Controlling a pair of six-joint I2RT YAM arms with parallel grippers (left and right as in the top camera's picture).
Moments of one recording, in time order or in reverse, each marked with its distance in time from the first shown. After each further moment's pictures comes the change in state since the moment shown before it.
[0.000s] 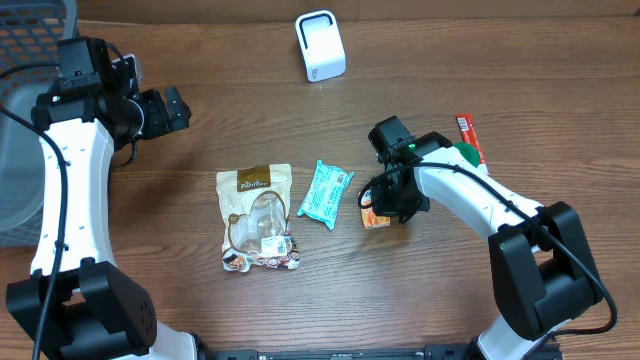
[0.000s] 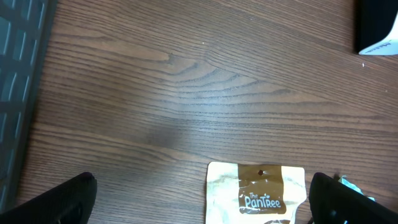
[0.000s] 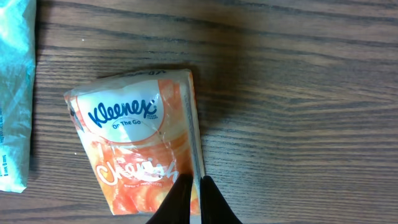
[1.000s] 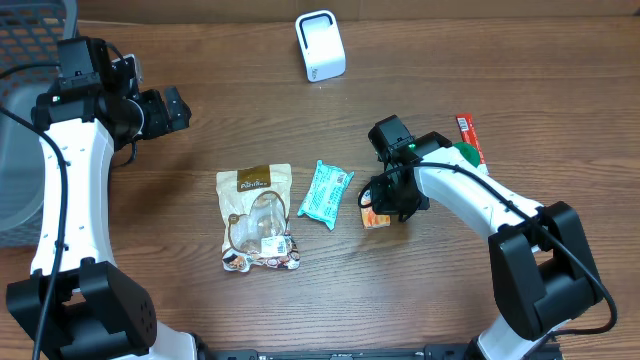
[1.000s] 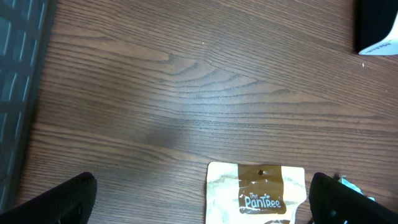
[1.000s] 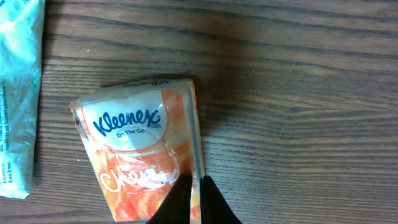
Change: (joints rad) left arm 0.000 0.000 0.000 0.000 0.000 0.000; right arm 0.000 0.000 0.000 0.018 0.011 0.001
